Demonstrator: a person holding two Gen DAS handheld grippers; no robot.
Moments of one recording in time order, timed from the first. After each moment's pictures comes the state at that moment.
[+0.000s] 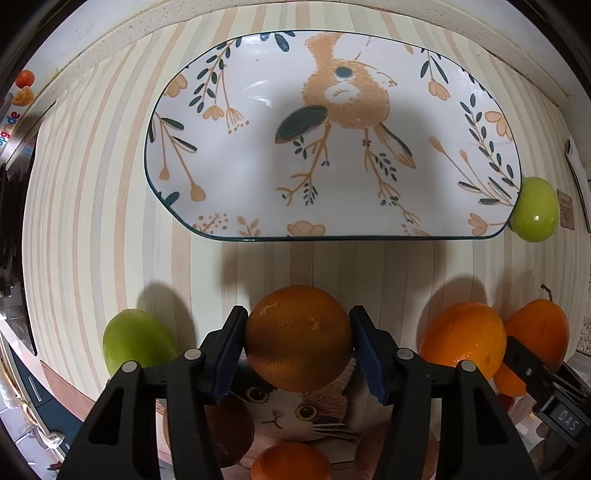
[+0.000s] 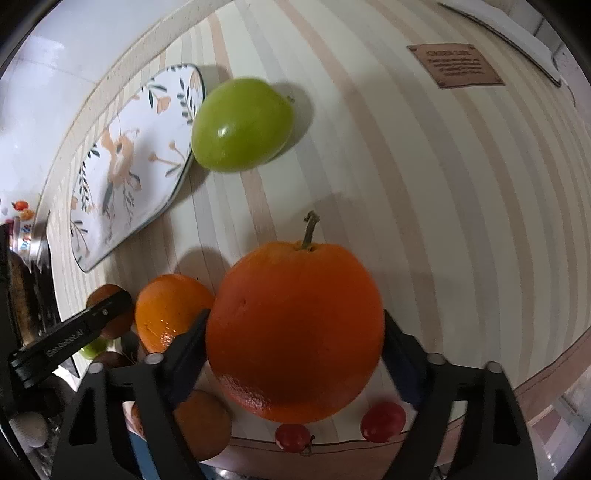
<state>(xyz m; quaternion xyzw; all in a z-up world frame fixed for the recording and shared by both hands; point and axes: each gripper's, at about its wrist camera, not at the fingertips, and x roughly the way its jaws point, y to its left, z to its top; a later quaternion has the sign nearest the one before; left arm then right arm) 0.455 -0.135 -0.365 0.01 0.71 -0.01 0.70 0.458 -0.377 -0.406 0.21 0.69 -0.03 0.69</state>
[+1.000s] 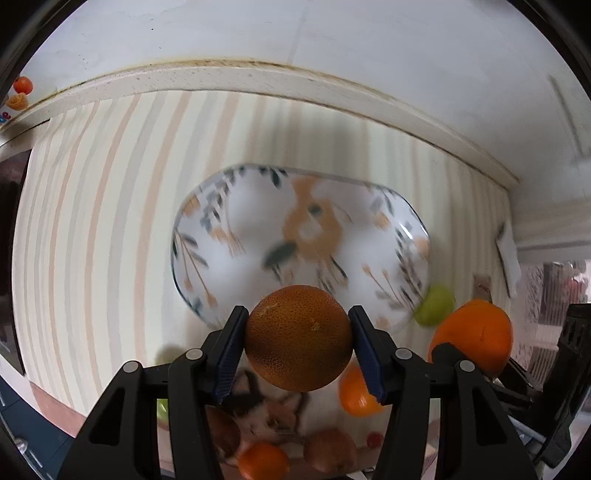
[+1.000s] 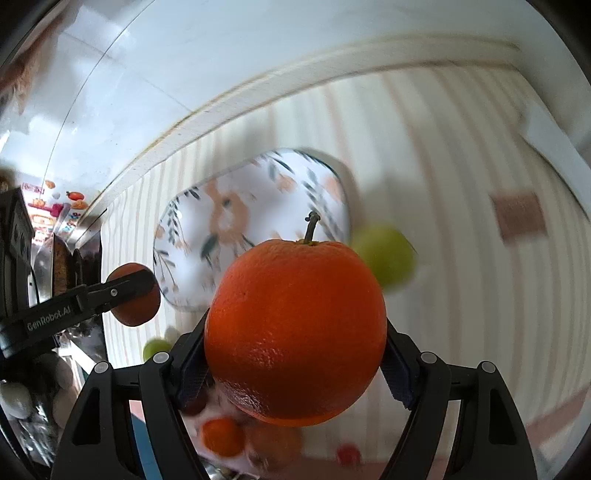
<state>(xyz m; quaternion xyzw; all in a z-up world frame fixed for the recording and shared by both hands) 0.533 -0.095 -0.279 -0.11 0.69 -0.05 0.72 0.558 -0.321 -0.321 0.17 0.64 0.07 0.75</state>
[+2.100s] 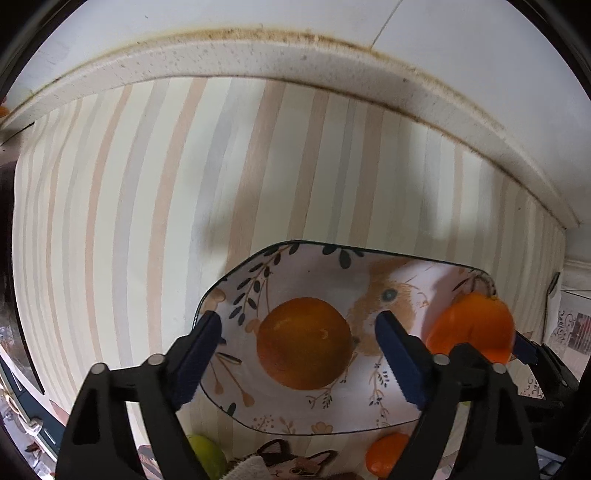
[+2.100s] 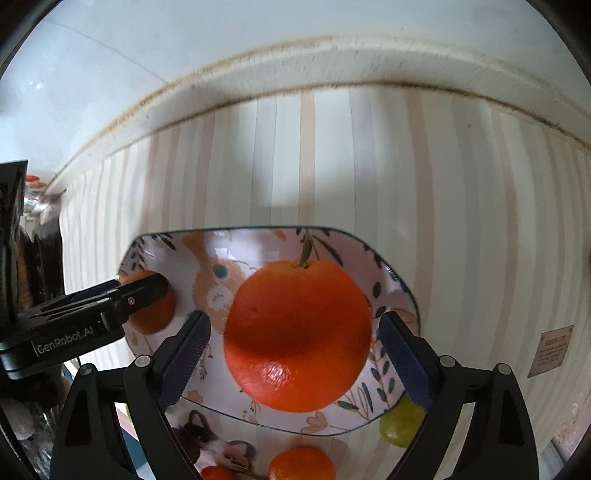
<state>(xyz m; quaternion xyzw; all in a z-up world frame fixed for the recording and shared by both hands) 0.590 -0.089 -0.355 -0.09 0.74 0.01 0.67 0.696 -0.290 -0.380 0.10 0.71 0.08 0.70</state>
